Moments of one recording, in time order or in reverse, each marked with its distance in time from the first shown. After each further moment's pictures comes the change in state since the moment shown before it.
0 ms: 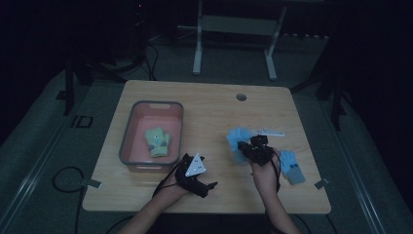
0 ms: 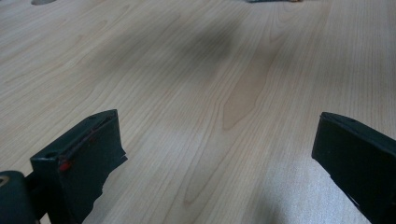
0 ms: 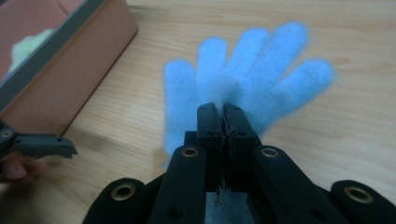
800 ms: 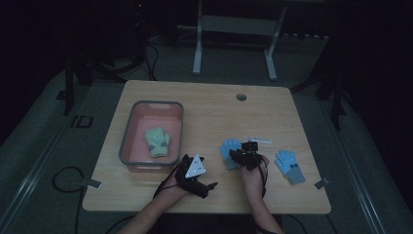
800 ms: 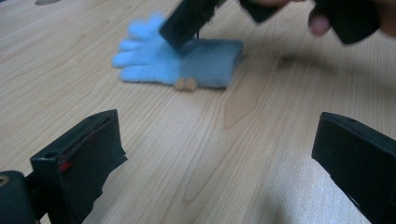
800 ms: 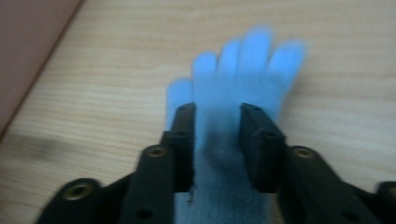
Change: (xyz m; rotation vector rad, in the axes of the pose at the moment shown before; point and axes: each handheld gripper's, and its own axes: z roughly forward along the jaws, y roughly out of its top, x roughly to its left) left arm -0.002 -0.004 0.002 -0.006 0.017 0.000; right arm -0.002 -0.032 0.053 0.062 -0.061 0.138
